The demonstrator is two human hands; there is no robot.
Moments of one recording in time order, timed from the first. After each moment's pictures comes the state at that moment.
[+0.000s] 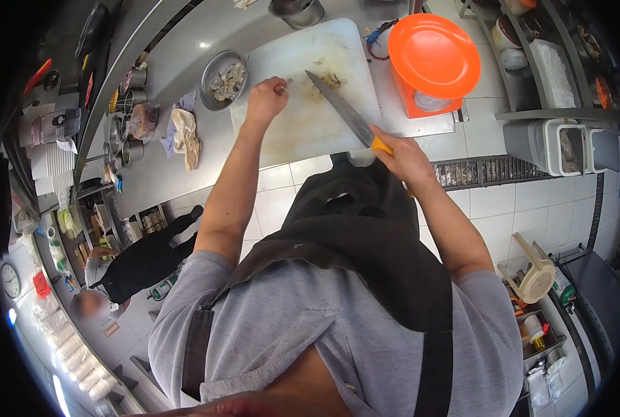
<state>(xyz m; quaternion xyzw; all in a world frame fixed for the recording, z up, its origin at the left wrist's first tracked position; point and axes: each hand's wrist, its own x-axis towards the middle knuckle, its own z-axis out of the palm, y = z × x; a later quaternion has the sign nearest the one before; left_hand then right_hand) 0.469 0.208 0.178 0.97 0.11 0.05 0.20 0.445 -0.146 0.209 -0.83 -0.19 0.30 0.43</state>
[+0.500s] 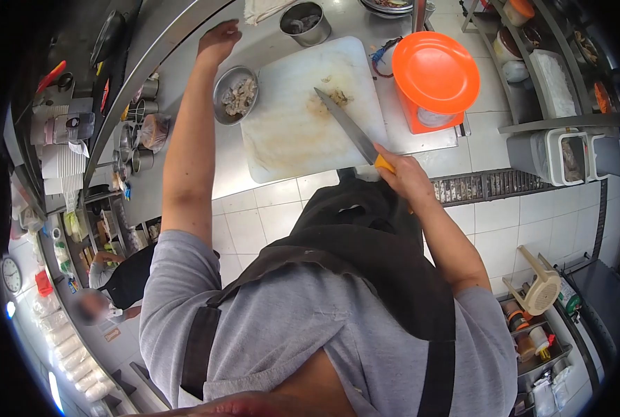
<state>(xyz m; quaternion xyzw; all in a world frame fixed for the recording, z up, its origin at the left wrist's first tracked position) 0.606 0.322 0.301 0.98 0.07 0.14 0.12 0.435 -0.143 0.202 -0.84 -0.21 0.26 0.44</state>
